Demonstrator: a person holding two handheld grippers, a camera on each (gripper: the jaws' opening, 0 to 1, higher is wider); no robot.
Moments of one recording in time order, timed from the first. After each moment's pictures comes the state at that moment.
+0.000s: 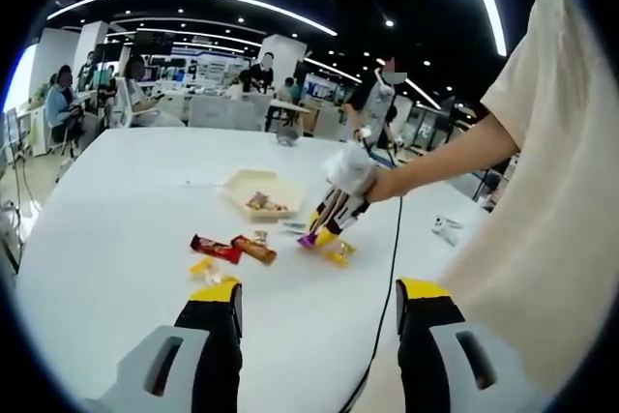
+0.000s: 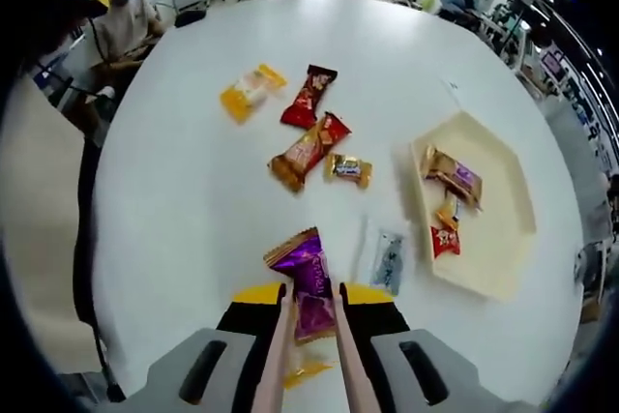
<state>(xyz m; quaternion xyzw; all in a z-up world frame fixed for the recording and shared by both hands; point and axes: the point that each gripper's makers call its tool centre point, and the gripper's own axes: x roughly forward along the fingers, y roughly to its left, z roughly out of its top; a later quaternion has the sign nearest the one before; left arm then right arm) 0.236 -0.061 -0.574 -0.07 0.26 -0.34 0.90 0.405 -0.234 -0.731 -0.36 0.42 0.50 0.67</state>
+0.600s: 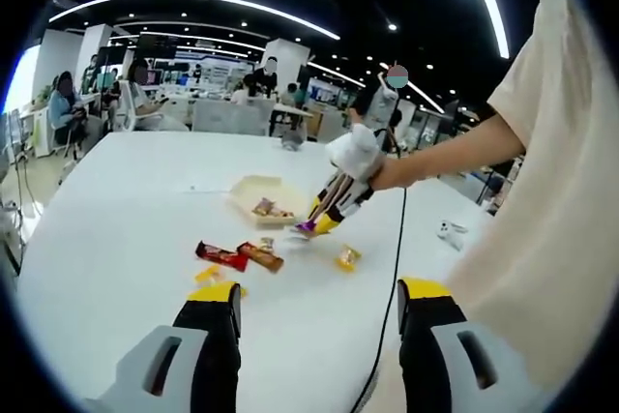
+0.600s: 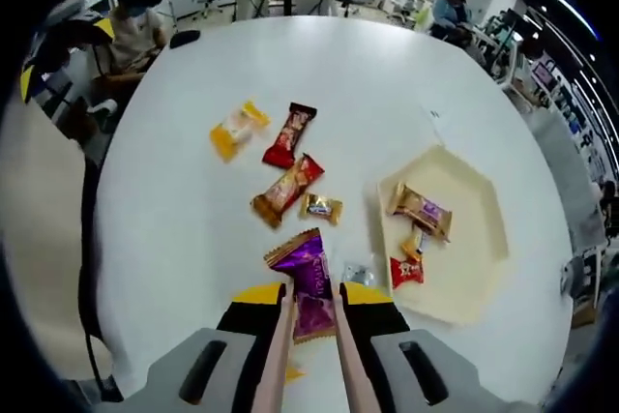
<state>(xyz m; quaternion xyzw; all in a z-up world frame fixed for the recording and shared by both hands) 0.248 -0.057 -0.574 -0.07 0.25 -0.33 0.91 0.431 -0.216 -0.692 -0.36 0.39 0.50 0.69</state>
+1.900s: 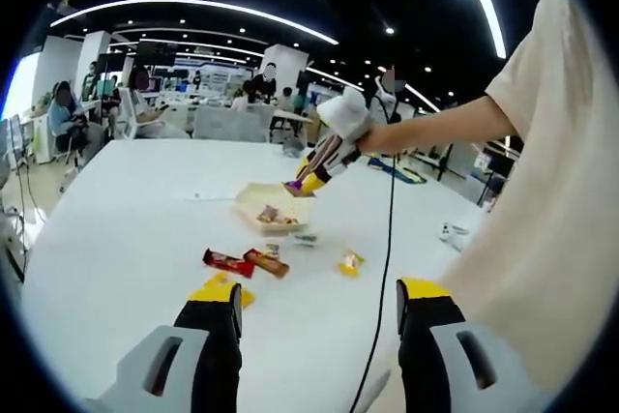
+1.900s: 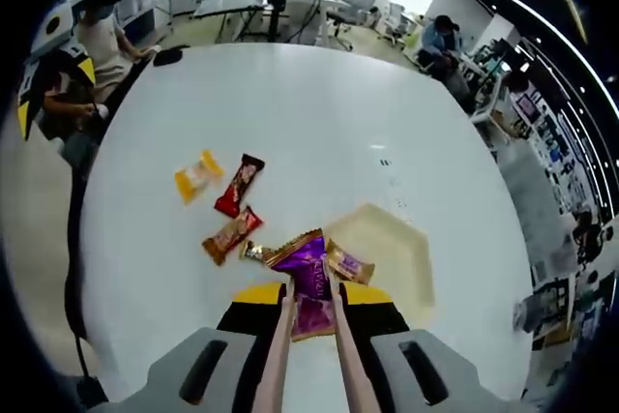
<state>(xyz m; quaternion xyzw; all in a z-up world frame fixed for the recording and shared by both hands) 0.250 -0.048 -0.564 -0.07 0.24 -0.33 0.91 0.488 -0.198 -0.624 -0.39 0.34 0.48 0.71</state>
